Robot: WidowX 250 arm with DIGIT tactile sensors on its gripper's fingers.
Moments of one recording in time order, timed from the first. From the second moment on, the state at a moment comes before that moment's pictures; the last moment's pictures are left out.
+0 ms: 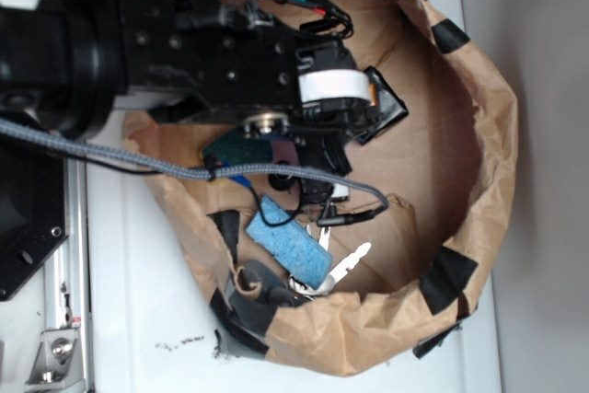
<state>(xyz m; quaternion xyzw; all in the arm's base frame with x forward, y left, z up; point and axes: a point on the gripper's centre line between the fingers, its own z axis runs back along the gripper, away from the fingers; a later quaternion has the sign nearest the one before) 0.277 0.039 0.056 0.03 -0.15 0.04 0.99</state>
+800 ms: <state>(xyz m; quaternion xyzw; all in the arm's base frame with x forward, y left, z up) 0.304 0.060 0.045 0.06 -0.15 0.07 0.98</state>
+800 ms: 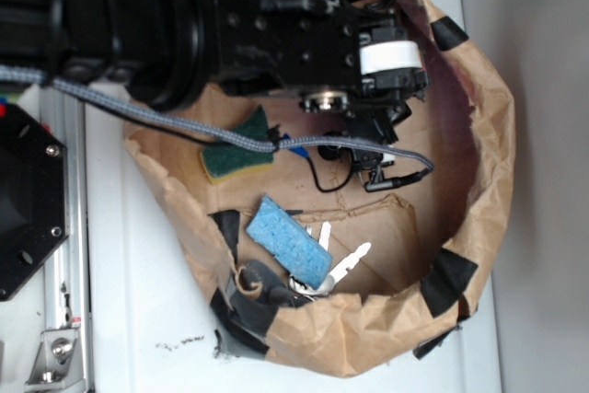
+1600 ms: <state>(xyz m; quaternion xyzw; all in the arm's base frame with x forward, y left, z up) 0.291 0.035 0.033 0.05 -0.13 0.03 0.99</state>
